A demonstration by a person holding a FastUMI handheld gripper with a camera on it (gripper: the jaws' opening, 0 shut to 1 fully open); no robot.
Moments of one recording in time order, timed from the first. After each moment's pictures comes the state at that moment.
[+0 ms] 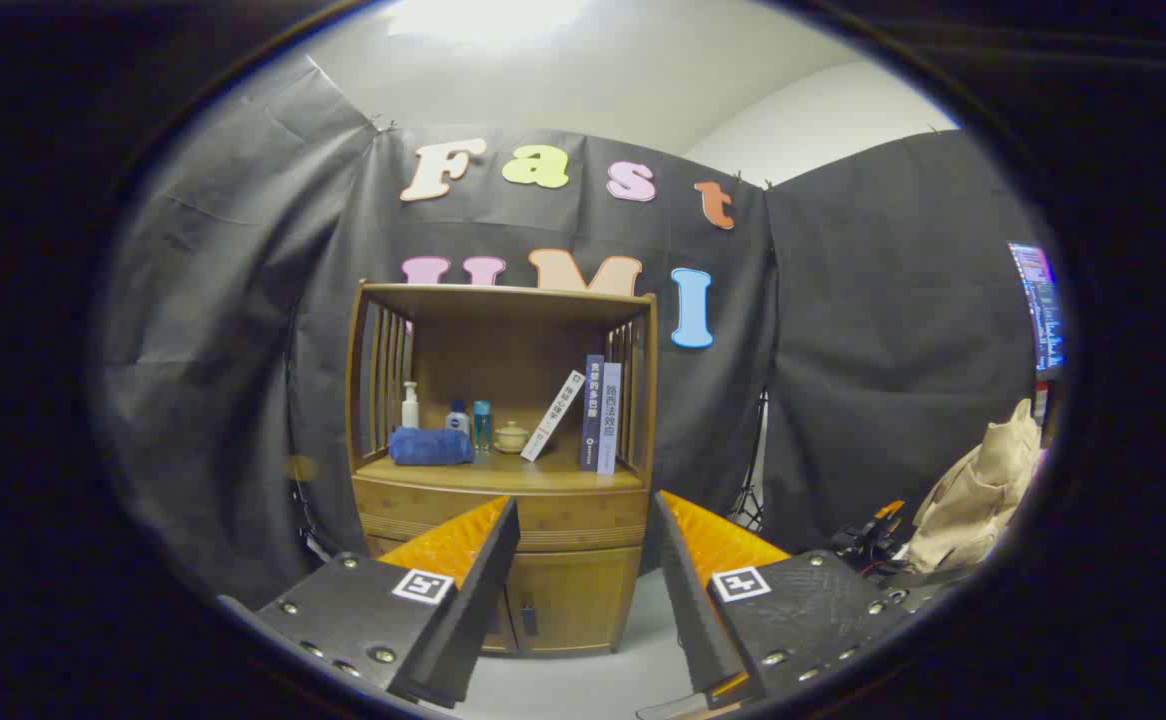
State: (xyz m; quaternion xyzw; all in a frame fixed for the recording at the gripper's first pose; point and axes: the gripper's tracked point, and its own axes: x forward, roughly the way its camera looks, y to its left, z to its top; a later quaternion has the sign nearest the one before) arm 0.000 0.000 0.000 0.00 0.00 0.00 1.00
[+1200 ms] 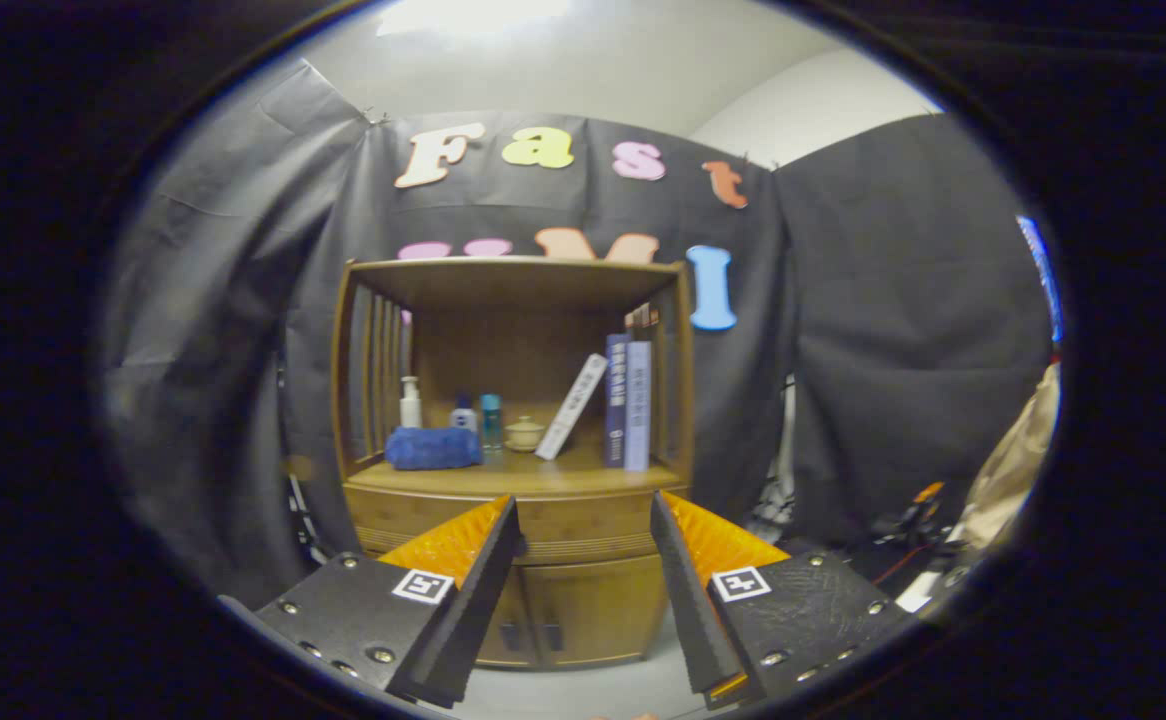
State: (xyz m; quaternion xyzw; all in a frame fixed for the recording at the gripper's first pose) arm 0.114 0.074 -0.059 0.03 0.03 0.04 1.00
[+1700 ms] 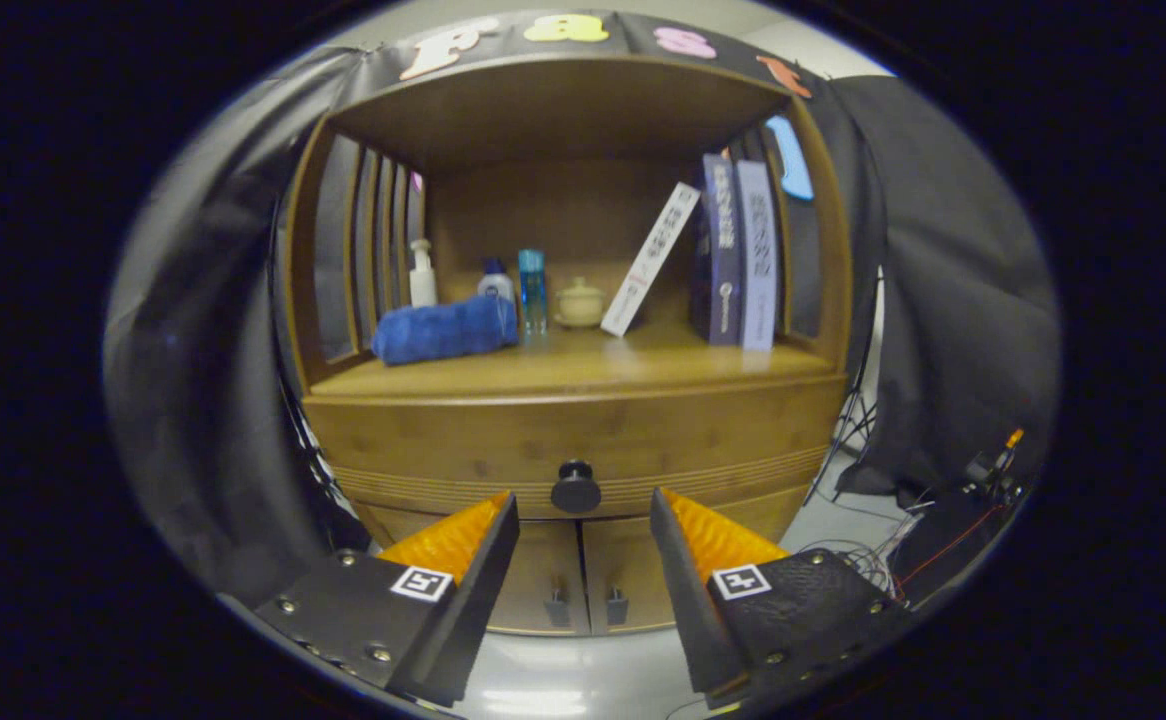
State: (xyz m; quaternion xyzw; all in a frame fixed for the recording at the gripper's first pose) arm 0.265 0.148 -0.223 0.02 0.20 0.09 0.98
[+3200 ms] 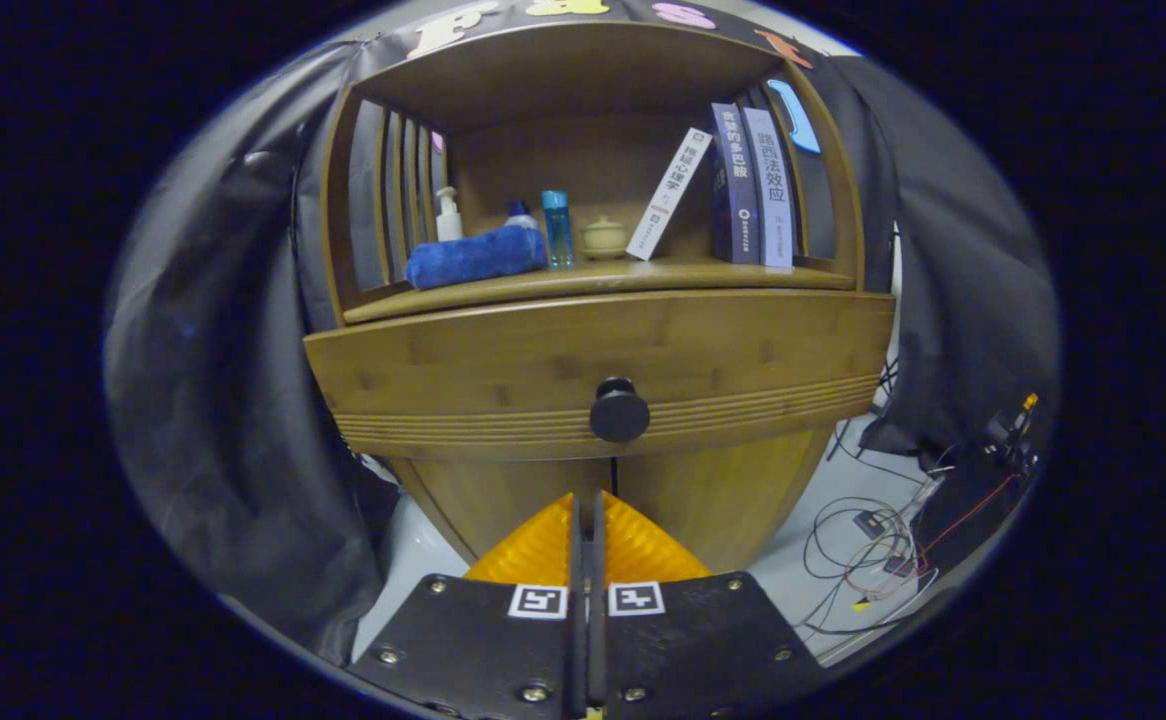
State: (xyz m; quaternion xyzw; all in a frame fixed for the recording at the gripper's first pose) arm 0.257 0.152 -0.285 0.01 0.25 0.08 0.96
